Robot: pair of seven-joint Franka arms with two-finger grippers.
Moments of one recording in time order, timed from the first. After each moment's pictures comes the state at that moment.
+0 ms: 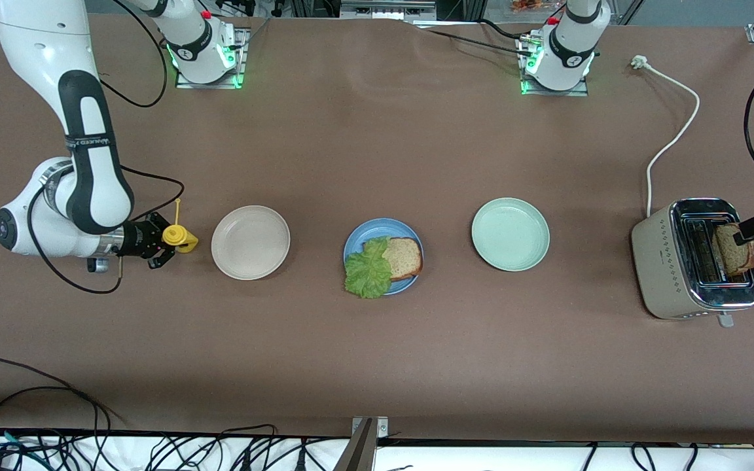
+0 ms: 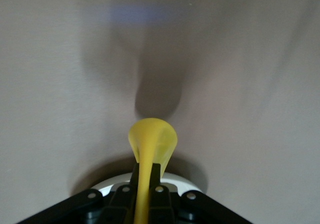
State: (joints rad) left arm 0.01 0.28 0.26 -1.51 -0.06 1.82 0.17; right arm 0.32 0.57 -0.42 -1.82 0.66 1.98 0.99
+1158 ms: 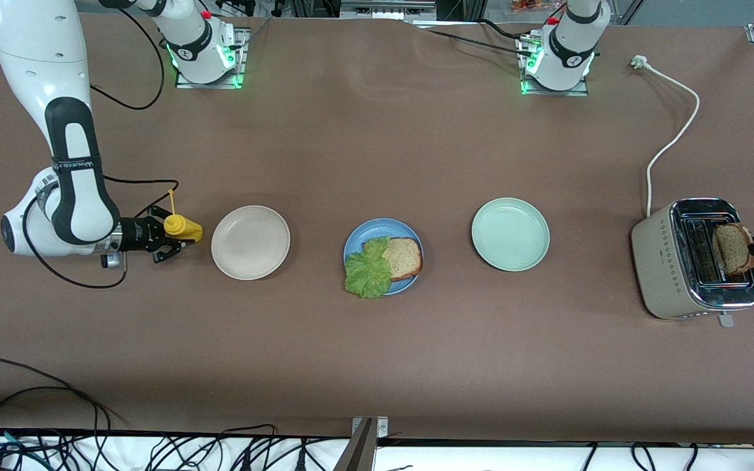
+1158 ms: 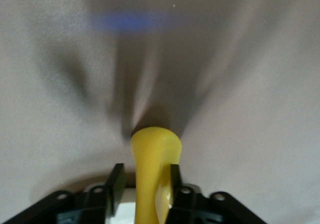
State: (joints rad) left arm 0.07 0.39 0.33 -1.51 -0.07 1.90 0.26; right arm 0.26 0.66 -0.43 -1.83 0.80 1.88 0.79
